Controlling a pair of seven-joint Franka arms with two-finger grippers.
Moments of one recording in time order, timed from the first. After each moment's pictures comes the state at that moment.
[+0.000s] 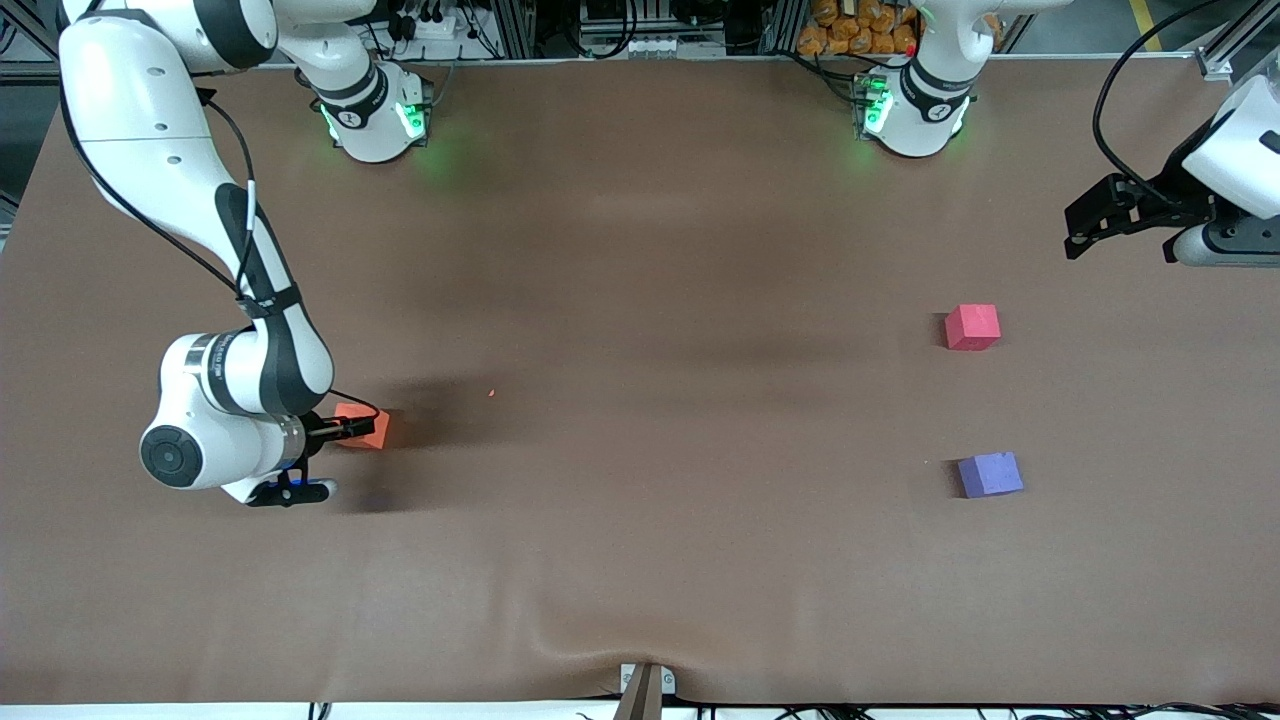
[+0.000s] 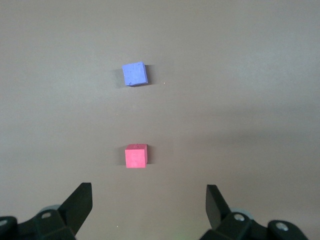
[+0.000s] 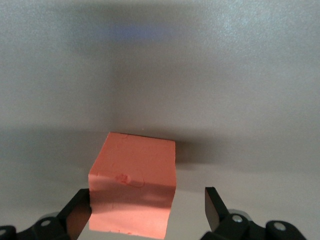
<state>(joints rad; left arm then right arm) -0.02 0.01 -0.12 -1.48 0.02 1.51 -0.08 0.06 0.72 -0.02 -1.54 0.08 1.94 -0.07</state>
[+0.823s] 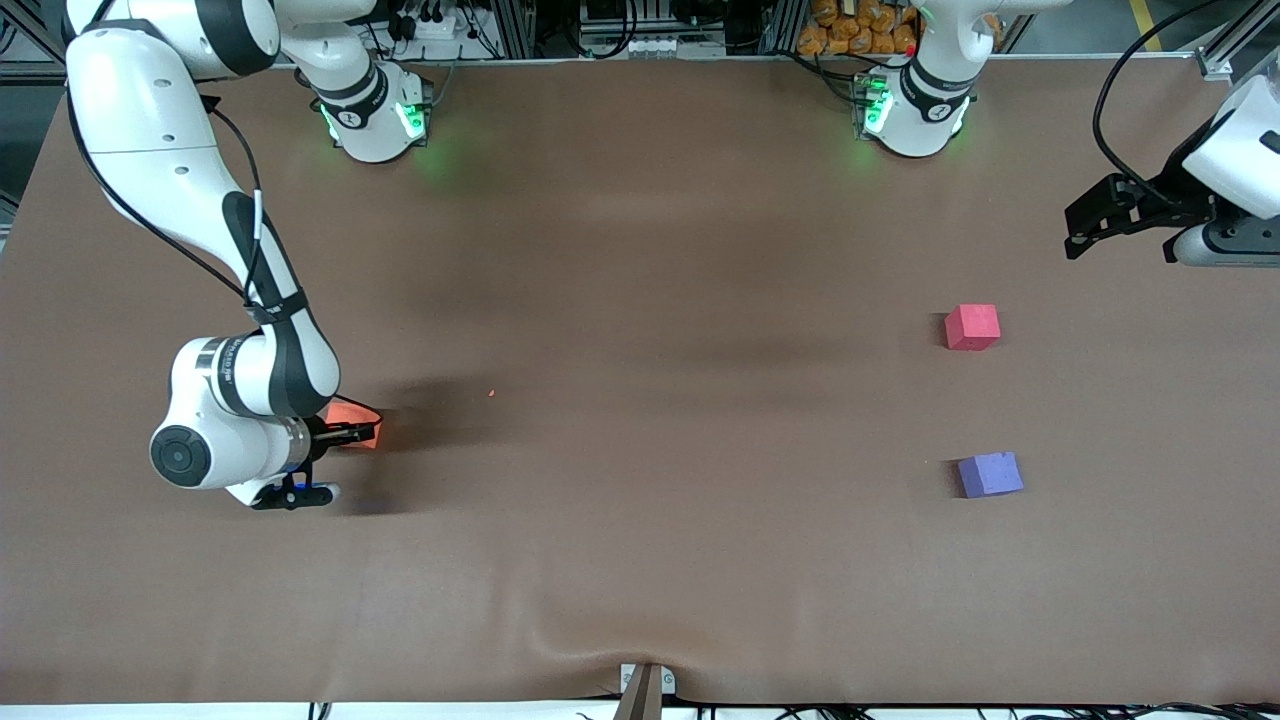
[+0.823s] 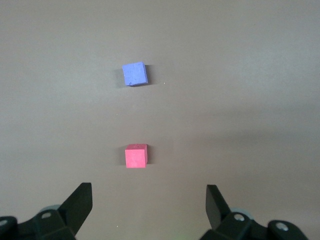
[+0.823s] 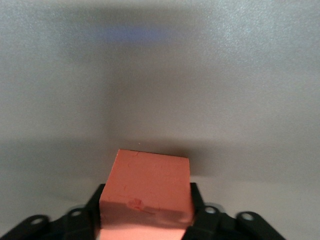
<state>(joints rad) -0.02 0.01 -0.12 -1.48 0.02 1.51 -0.08 0.06 0.74 -0.02 -1.55 0.08 1.99 -0.07</state>
